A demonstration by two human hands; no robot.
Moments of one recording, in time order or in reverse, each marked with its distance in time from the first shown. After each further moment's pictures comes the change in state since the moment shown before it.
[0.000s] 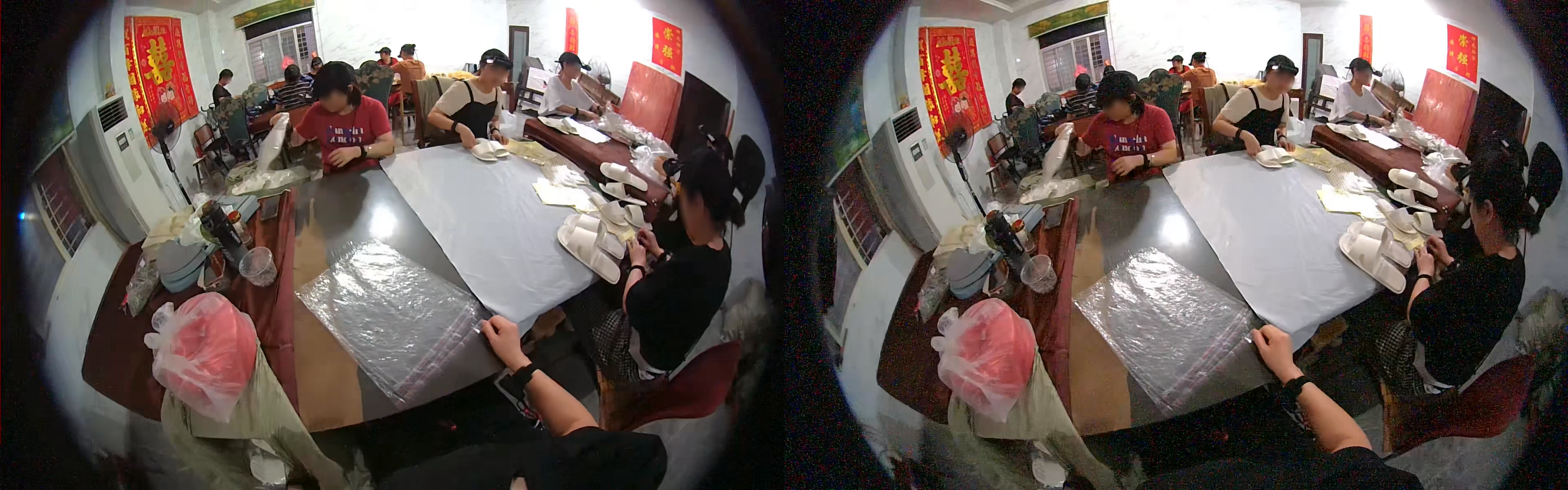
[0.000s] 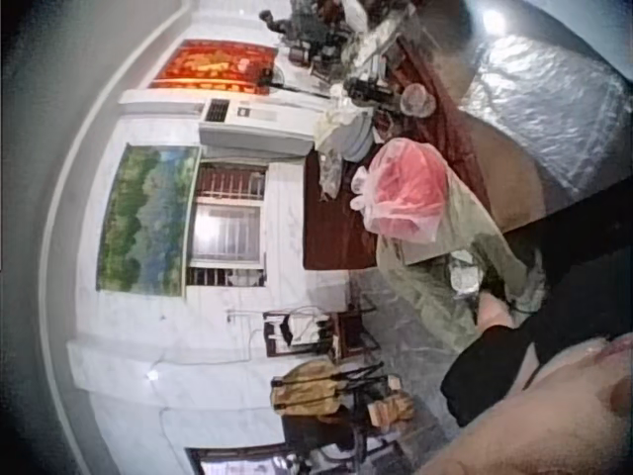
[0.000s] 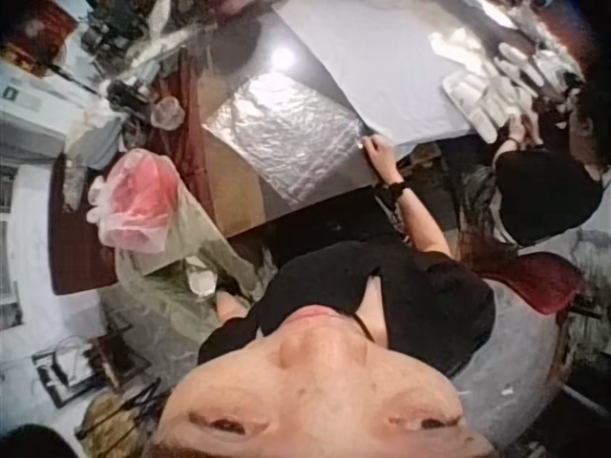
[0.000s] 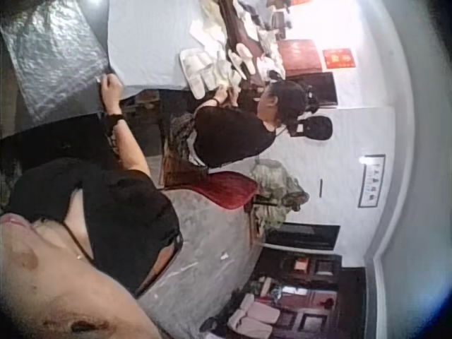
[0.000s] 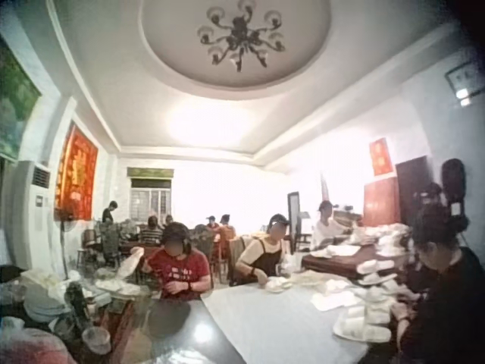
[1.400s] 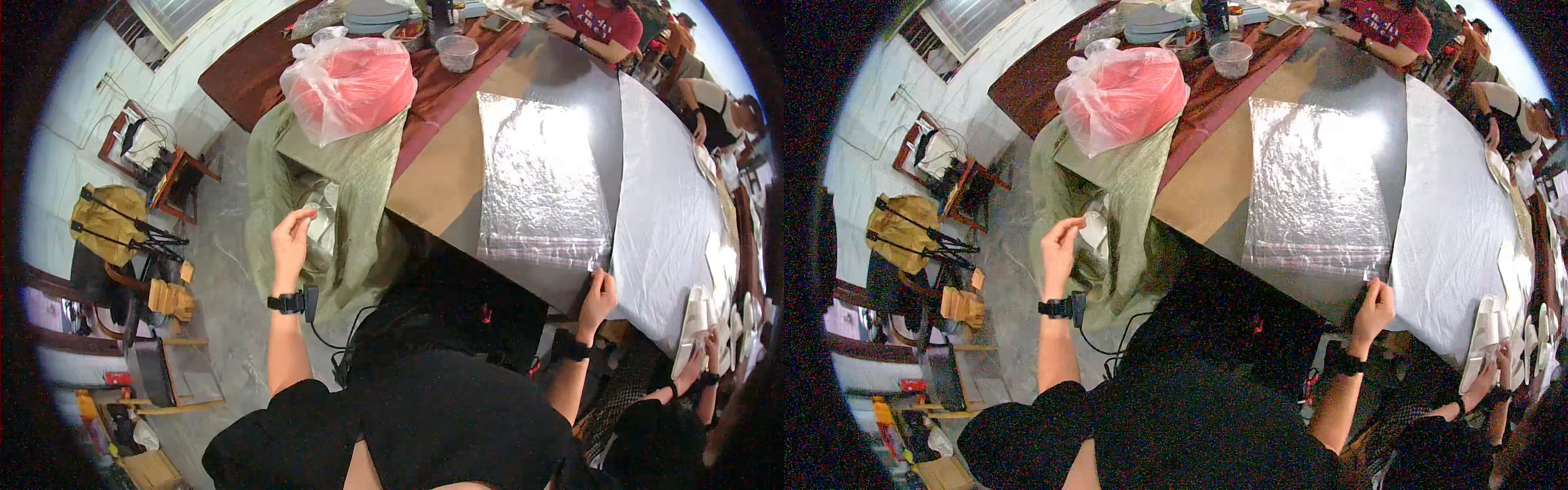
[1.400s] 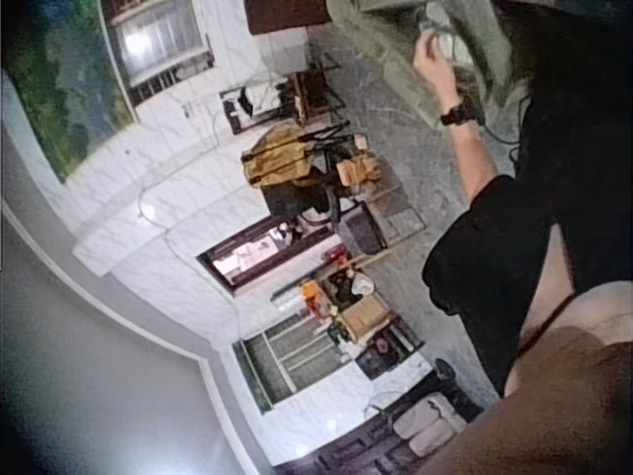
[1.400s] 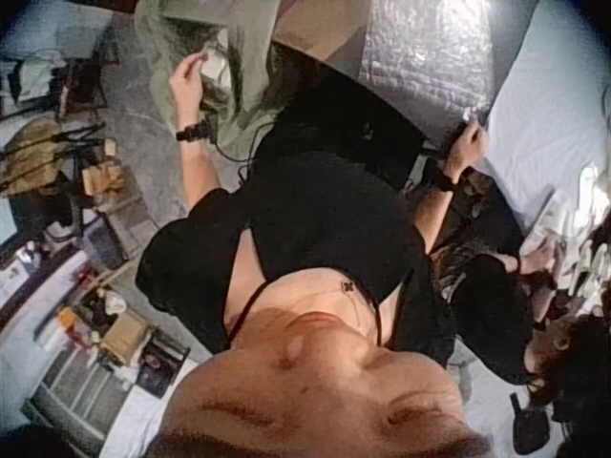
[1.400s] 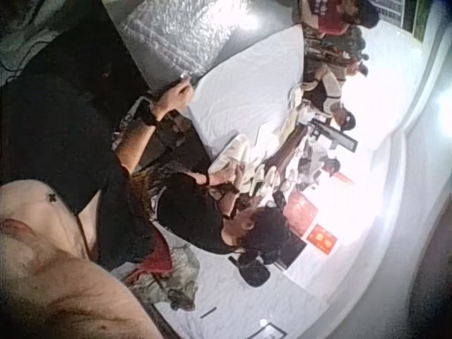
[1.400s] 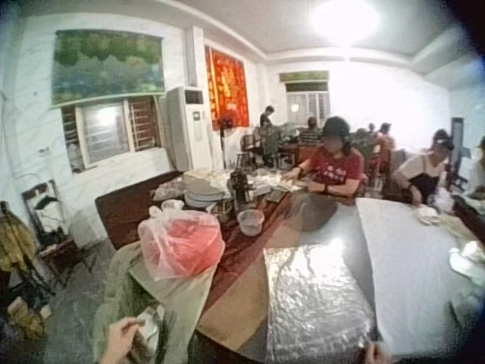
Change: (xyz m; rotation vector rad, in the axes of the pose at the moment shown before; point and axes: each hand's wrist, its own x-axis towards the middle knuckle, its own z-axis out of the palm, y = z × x) left_hand -0.266 0.185 -0.035 0.000 0.412 0.496; right_hand -0.010 0.001 -0.004 0.108 -0.111 -0.088
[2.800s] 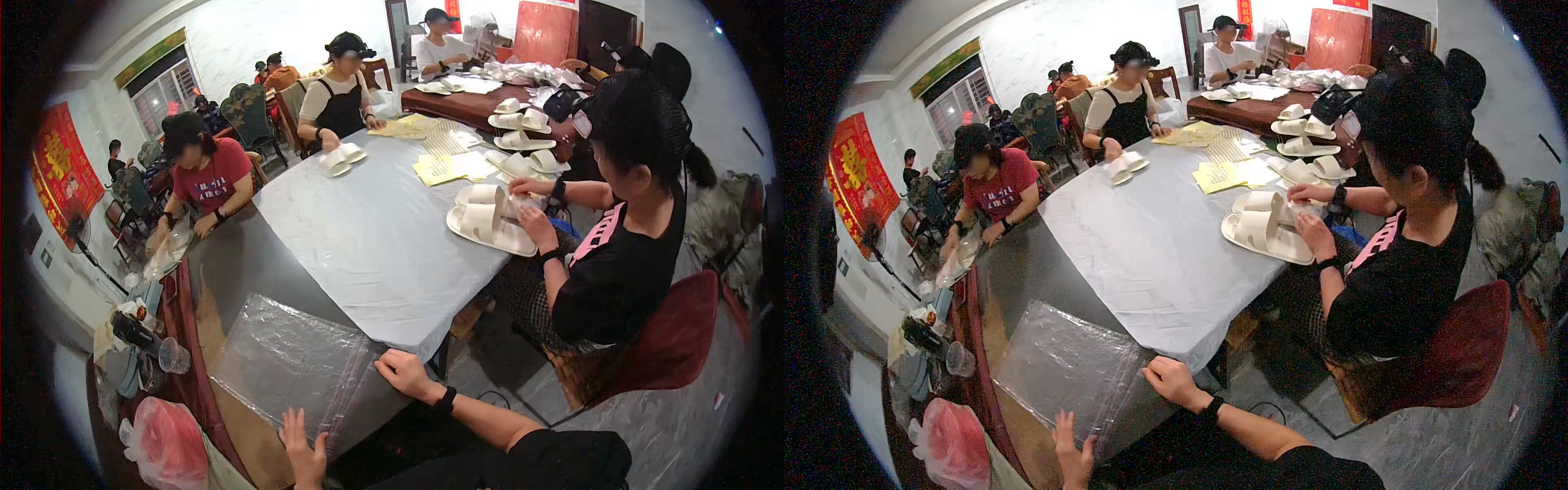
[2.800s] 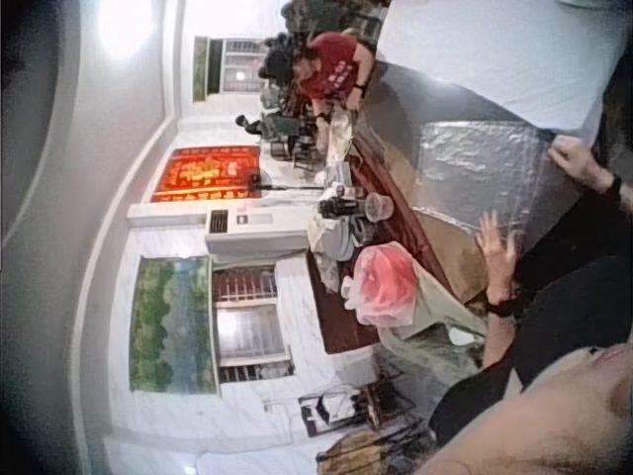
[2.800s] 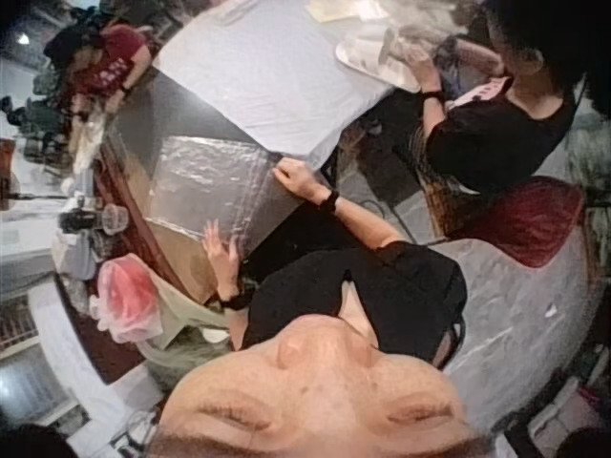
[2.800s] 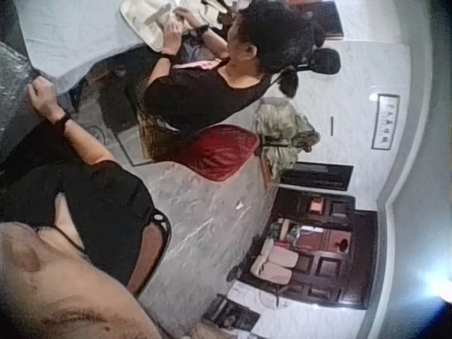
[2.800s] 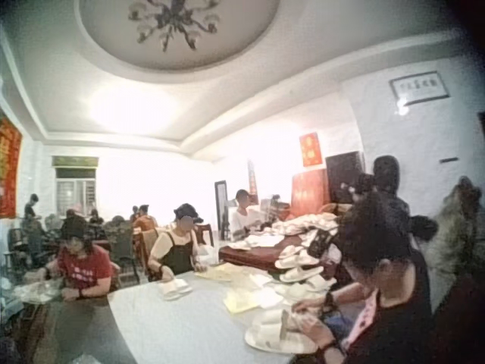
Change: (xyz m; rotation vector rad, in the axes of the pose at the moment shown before) left_hand -0.001 0.139 0.287 0.220 -0.876 0.664; right_hand -0.003 0.003 0.007 0.094 0.105 -0.002
